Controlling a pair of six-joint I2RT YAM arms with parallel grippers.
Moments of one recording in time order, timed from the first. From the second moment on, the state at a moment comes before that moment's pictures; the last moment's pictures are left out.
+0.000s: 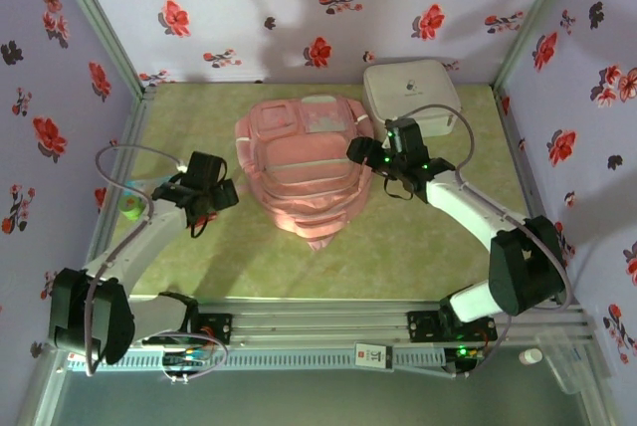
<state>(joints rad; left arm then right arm) -0.32 1.20 0.79 -0.66 -0.30 -0.59 0.44 1.45 0.98 -0.20 -0.18 0.74</state>
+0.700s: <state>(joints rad) -0.20 1.71 1.07 -0.70 -0.32 -0.56 0.47 1.47 0.98 -0.20 -0.21 0.74</state>
